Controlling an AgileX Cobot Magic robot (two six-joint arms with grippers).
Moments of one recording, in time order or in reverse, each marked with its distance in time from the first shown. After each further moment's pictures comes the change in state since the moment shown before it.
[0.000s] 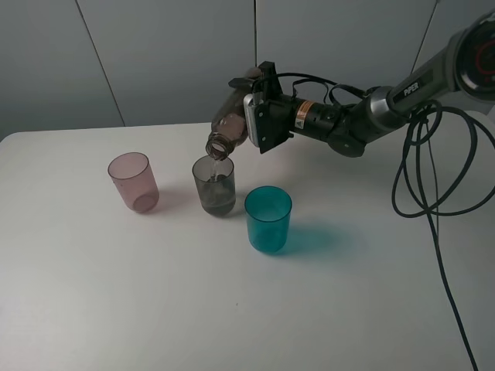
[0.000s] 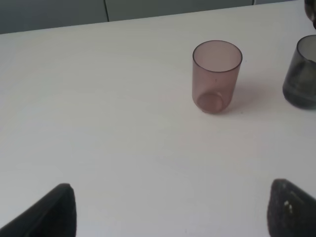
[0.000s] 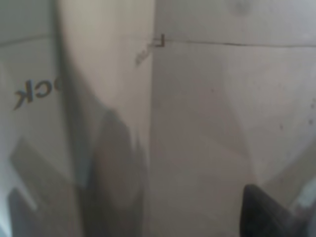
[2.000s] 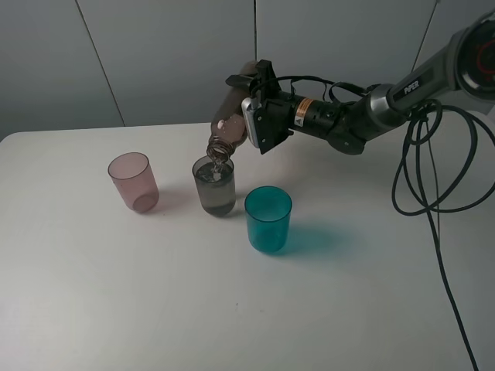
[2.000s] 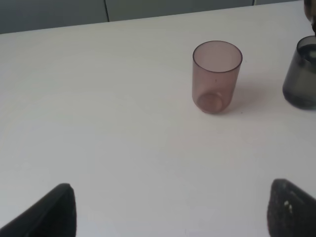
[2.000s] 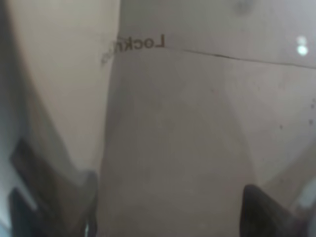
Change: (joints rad) left arm 0.000 0.000 0.000 0.000 0.000 -0.003; right arm 0.000 0.000 -0.011 -0.017 -0.016 -0.080
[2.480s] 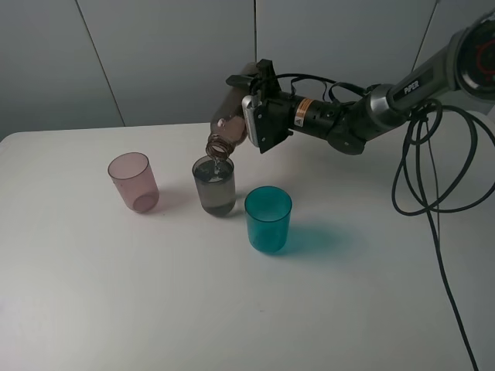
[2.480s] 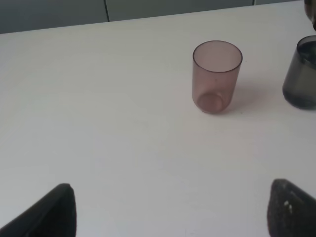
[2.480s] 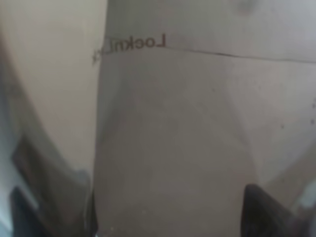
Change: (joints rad) left arm 0.000 0.000 0.000 0.000 0.000 0.000; right arm 0.000 0.000 0.000 -0.003 0.000 0.055
